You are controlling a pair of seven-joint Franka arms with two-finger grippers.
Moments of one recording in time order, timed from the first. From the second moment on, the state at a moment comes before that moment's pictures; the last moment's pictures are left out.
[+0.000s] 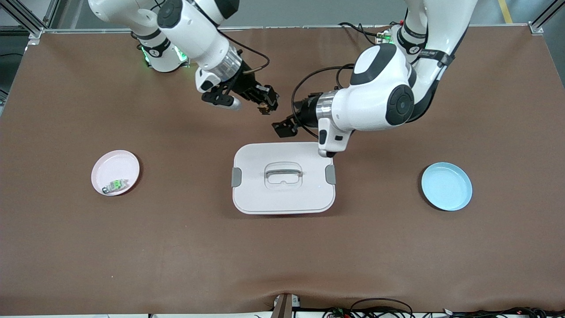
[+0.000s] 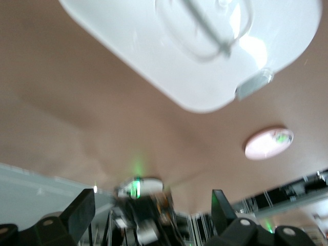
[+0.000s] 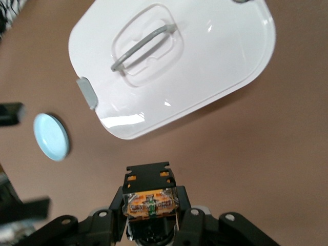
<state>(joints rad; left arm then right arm) -0.20 0.43 -0.47 -1.45 -0.51 1.89 -1.29 0.74 -0.02 -0.02 -2.06 0.48 2.35 0.83</state>
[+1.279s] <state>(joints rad) 0.19 0.35 -0.46 -1.43 0.17 1.79 -0.74 0.24 -0.13 -0.03 -1.97 -0.08 1.75 -0.59</state>
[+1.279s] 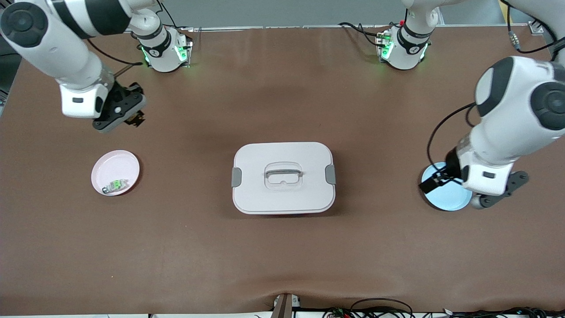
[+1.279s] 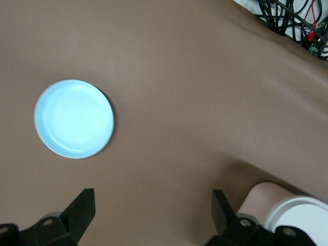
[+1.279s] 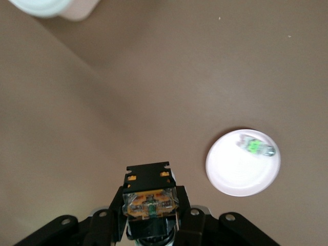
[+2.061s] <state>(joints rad) 0.28 0.18 -0.46 -1.42 0.17 1.65 -0.38 -0.06 -0.13 -0.03 -2.27 -0.14 2.27 -1.24</state>
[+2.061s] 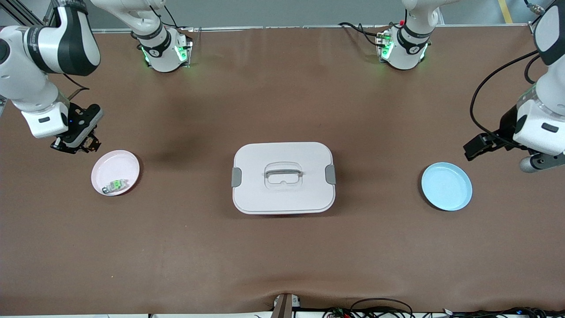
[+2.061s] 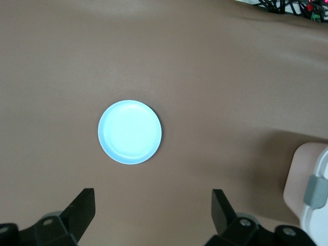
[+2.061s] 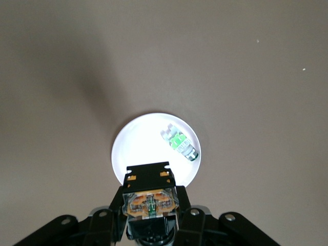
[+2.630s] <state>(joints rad) 0.03 0.09 -0.22 -1.47 0.12 1.58 -0.31 -0.14 0.04 -0.03 -2.30 -0.14 2.44 -1.42</state>
